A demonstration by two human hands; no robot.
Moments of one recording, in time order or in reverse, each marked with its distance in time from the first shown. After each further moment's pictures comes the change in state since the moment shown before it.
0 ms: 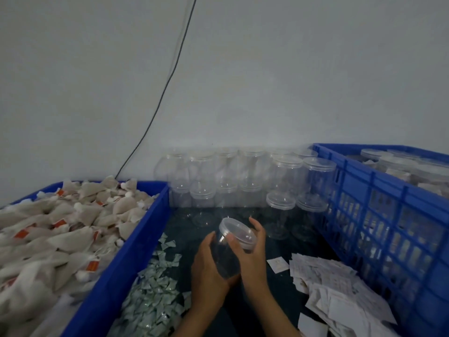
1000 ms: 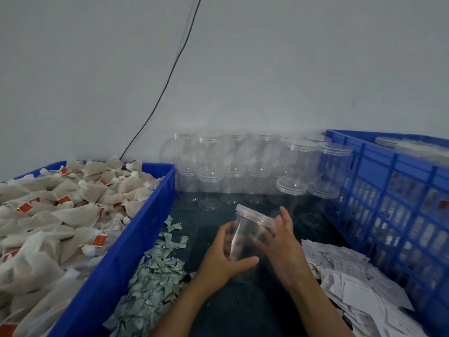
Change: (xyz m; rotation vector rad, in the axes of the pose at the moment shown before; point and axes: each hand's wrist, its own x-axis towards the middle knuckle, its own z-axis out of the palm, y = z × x) left_hand -0.004 -0.002 -0.023 -0.374 -0.463 -0.036; right_hand 0.009 0.009 -0.045 0.329 -0.155 0.212
